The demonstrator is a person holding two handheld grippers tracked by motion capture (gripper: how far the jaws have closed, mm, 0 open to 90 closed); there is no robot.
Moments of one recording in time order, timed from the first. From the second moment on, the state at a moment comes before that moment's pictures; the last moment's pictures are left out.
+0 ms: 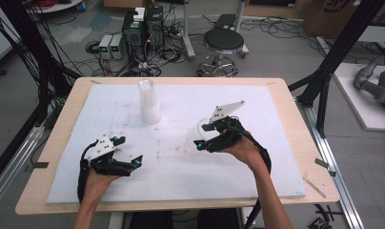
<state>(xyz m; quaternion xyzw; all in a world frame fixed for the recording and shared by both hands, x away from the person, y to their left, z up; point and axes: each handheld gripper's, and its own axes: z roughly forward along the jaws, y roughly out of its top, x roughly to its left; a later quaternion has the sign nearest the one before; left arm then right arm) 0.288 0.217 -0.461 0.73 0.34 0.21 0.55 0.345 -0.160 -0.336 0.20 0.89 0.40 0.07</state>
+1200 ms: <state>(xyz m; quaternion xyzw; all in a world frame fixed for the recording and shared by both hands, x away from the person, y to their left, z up) 0.286 0.223 -0.468 0.72 0.35 0.21 0.57 0.356 -0.148 -0.335 0.22 0.91 0.34 0.08</state>
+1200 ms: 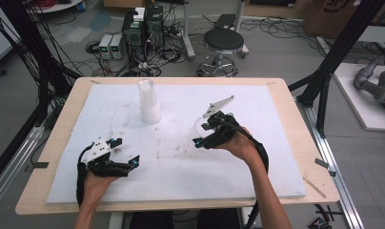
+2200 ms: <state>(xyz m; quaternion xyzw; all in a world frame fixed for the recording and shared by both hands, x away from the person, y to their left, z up) 0.285 0.225 -0.469 0.71 0.34 0.21 0.58 0.375 -0.117 -0.387 0.25 0.93 0.26 0.08</state>
